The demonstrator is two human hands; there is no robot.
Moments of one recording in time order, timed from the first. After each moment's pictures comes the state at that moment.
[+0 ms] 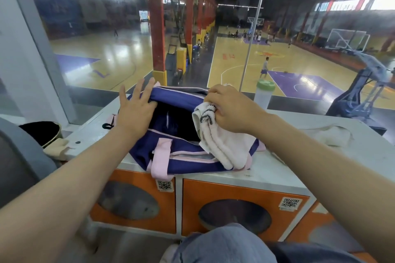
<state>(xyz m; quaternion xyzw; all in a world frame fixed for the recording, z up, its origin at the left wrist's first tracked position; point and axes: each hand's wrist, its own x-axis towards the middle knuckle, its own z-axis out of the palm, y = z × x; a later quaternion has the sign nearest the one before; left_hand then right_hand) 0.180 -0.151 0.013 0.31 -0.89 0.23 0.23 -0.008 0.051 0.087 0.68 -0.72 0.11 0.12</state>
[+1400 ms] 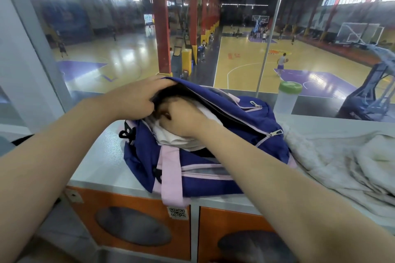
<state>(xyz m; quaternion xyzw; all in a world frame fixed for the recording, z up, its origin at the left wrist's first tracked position) 0.173 -0.186 0.095 0.18 -0.97 -0.10 0.15 0.039 -0.118 0.037 0.71 -0.67 0.20 0.06</state>
